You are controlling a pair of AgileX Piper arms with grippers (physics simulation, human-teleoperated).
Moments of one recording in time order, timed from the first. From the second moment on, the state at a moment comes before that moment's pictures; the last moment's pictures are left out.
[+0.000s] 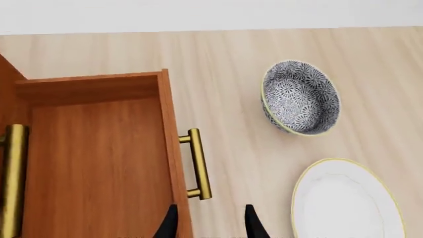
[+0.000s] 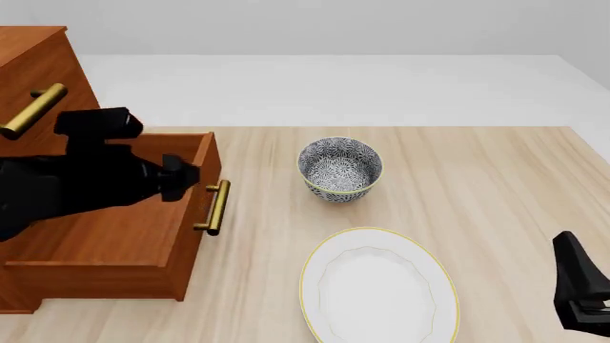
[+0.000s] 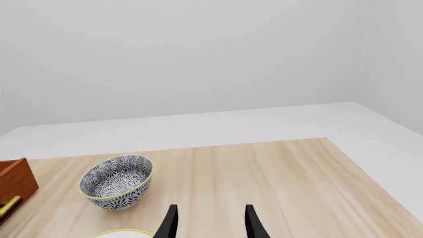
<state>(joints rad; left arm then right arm) -0.35 1.12 -0.75 0.36 -0.24 -0.04 0.00 -0.01 -0.04 0.07</state>
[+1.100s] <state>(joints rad) -0.27 0.40 -0.66 0.52 0.00 -0.01 0.00 -0.18 0.08 0.01</state>
